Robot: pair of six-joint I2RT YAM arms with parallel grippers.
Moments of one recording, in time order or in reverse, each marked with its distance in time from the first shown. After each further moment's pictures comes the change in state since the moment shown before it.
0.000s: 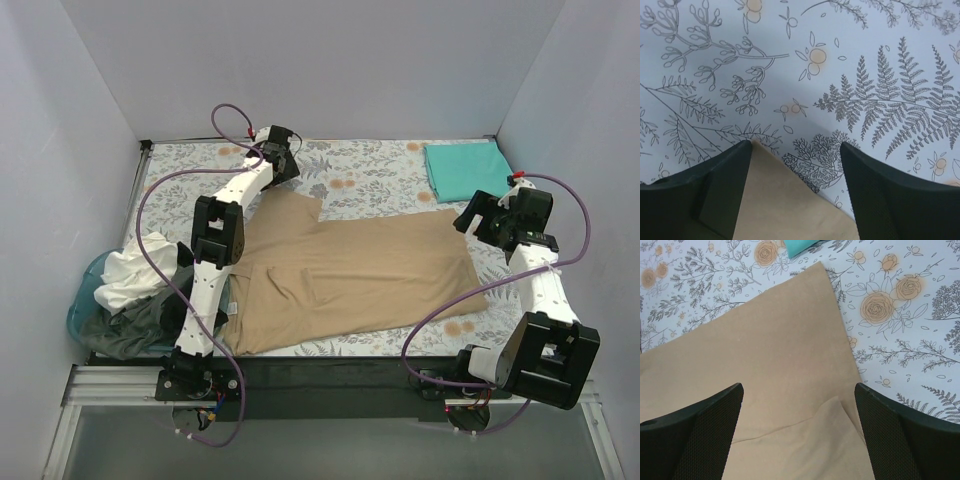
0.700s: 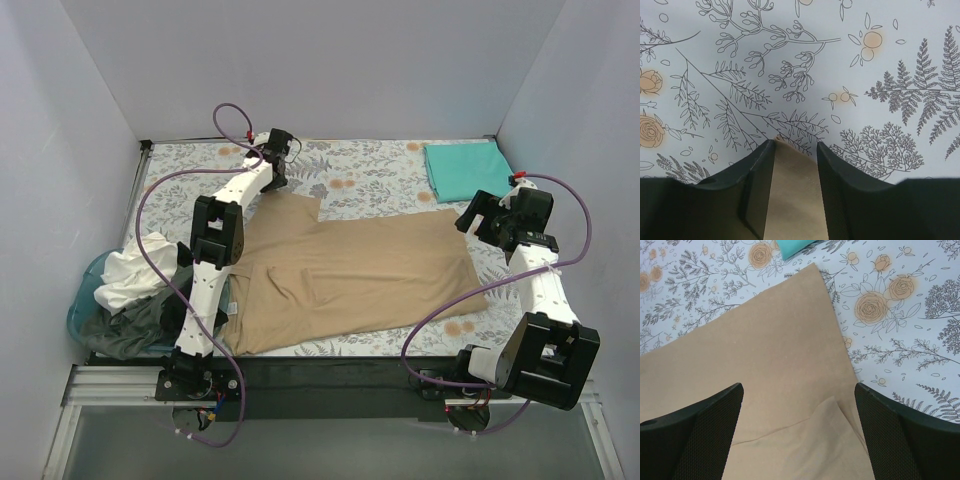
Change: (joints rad) left arm -0.002 -0.006 -0.014 -0.093 -0.106 0.064; right arm 0.000 -0.005 -0.002 0.006 0.026 0.004
